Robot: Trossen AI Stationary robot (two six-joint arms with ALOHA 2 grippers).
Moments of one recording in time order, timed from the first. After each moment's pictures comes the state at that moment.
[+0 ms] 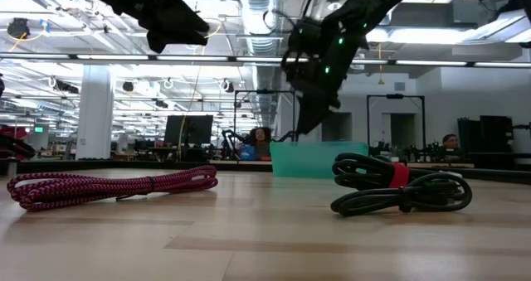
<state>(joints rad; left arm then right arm) 0.10 0.93 0.67 -0.10 -0.14 -0.18 -0.41 1.80 1.30 -0.51 0.08 0.00</state>
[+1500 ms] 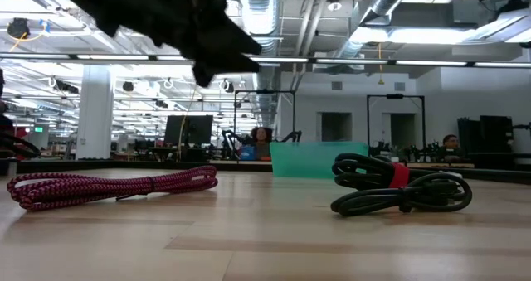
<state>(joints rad) -0.07 1.43 0.67 0.43 -0.06 -0.27 0.08 1.13 1.30 -0.76 0.14 0.44</state>
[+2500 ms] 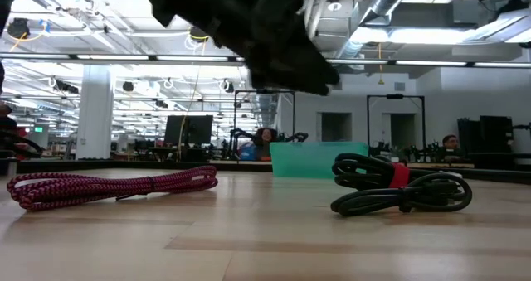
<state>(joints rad) -0.19 1.84 1.10 0.22 -0.21 -0.15 0.60 1.13 1.30 -0.88 0.55 0.84</state>
